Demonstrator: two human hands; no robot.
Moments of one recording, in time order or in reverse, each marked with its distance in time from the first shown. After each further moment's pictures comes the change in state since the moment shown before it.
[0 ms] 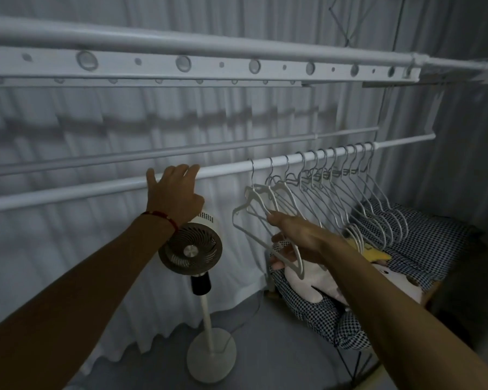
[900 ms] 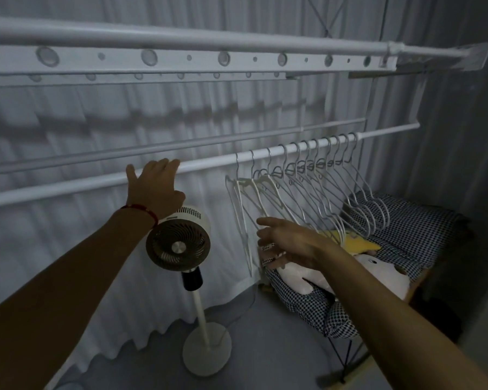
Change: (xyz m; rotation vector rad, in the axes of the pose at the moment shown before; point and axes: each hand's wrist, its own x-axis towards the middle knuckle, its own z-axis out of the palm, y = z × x) left_hand 0.004 0.014 0.000 0.045 -0.080 -0.026; right_hand -0.014 0.032 -0.024 -0.028 -0.039 -0.039
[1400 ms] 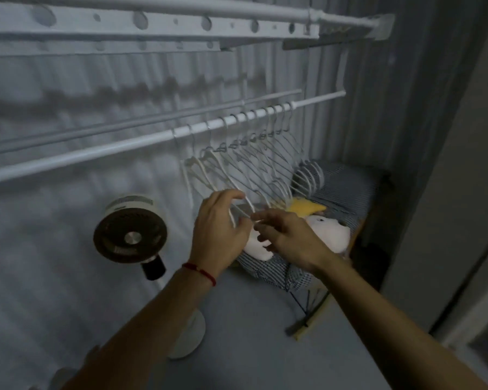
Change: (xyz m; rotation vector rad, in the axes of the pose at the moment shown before) left_hand -0.123 0.194 -0.007 -0.923 0.051 0.132; right_hand -0.086 0.073 -0.009 -0.261 0.409 -0.320
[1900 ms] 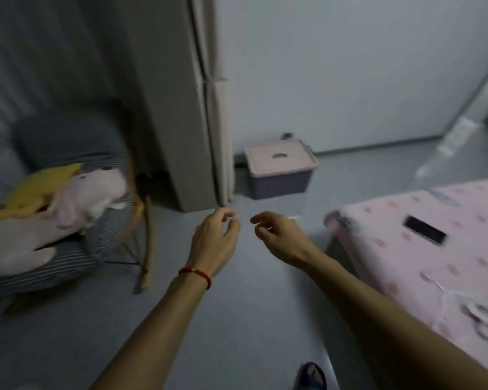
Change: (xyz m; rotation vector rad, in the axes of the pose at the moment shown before) left_hand -0.237 0.179 0.181 -0.457 -1.042 0.177; right_hand -0.384 0.109 -0.040 -0.186 0.725 0.873
